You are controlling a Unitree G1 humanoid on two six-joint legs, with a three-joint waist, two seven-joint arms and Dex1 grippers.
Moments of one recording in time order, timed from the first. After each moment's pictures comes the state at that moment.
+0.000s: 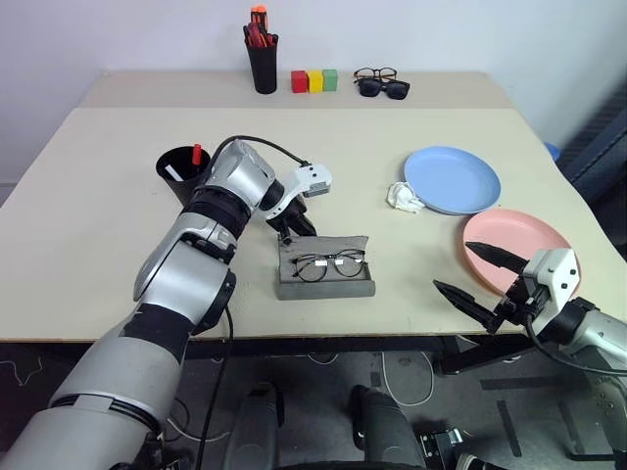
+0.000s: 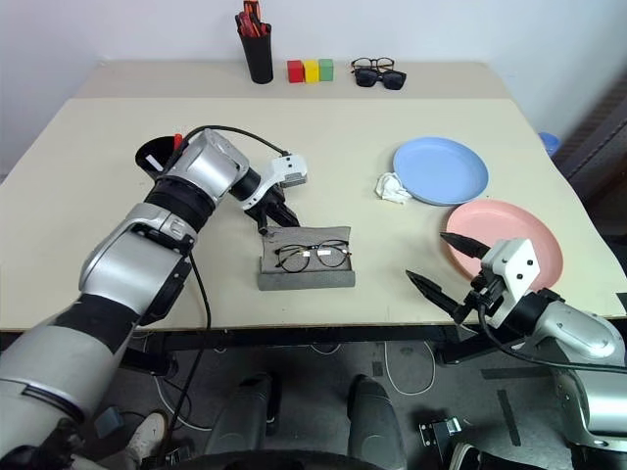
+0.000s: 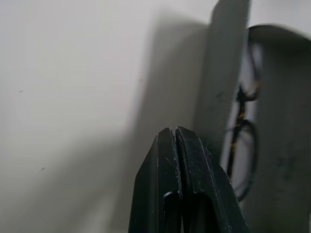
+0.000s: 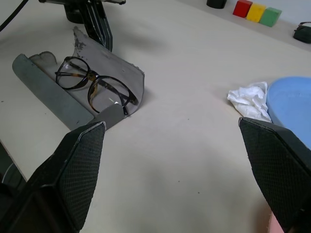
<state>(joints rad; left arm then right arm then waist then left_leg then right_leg) -1.33 0.25 -0.39 0.99 0.26 0.62 -1.50 0.17 -0.68 -0.36 -0.36 0.50 0.20 0.86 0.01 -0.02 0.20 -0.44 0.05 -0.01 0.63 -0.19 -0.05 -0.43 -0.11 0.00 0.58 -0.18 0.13</state>
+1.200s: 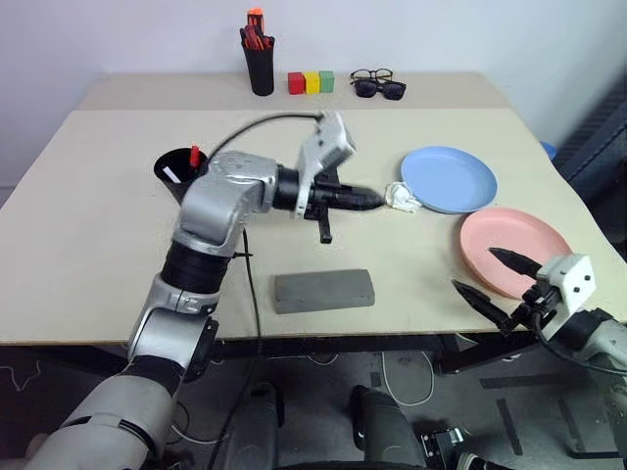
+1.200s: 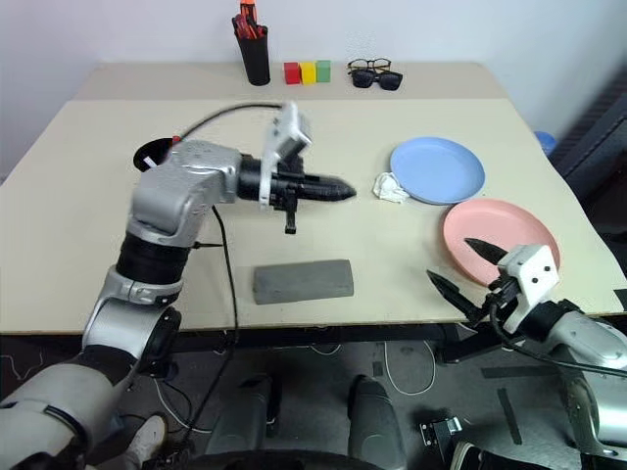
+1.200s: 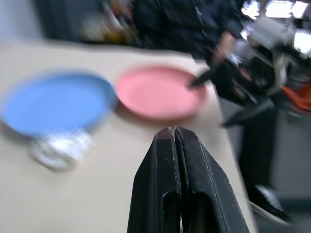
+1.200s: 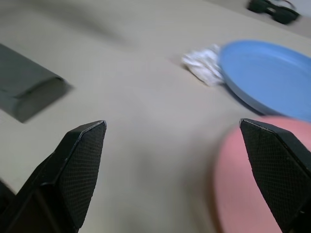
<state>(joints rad) -0.90 0.26 -0.11 -0.04 -0.24 0.74 -1.12 0.22 -0.68 -0.43 -0.28 0.47 0.20 0.78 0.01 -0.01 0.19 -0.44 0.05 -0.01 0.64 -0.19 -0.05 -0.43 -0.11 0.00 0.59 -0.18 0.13</state>
